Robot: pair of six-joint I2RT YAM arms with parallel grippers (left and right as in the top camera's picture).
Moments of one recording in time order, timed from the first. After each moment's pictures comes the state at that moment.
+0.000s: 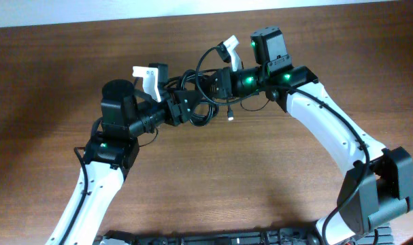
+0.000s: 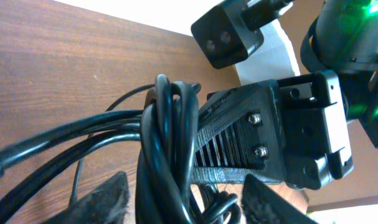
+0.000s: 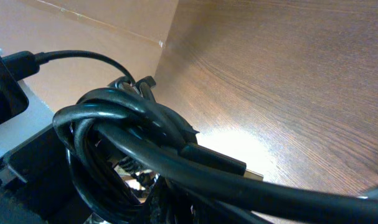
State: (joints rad) left arm -0.25 1.24 0.88 -0.05 0.65 -0.48; right arm 0.34 1.72 1.36 -0.39 -1.00 0.49
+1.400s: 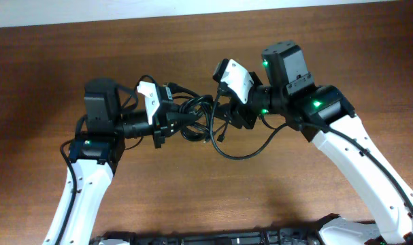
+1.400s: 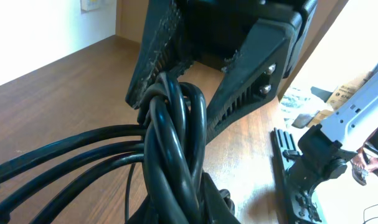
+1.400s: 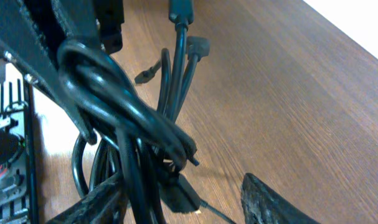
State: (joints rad) left arm -0.12 1.25 0.92 -0.25 1.22 0.34; right arm 0.43 1.41 1.36 -0.74 -0.60 -0.40
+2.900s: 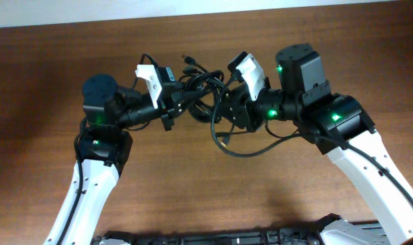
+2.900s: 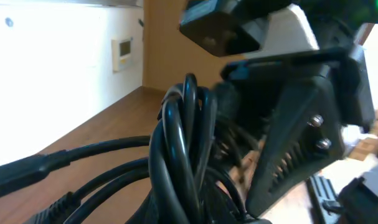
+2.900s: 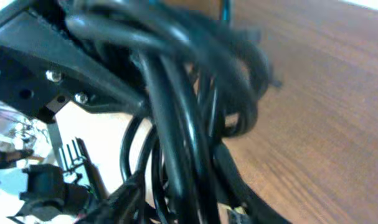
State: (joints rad) left arm -0.20 1.25 0.92 0.22 1.09 0.00; right arm 0.43 1.31 1.36 -0.74 -0.63 0.00
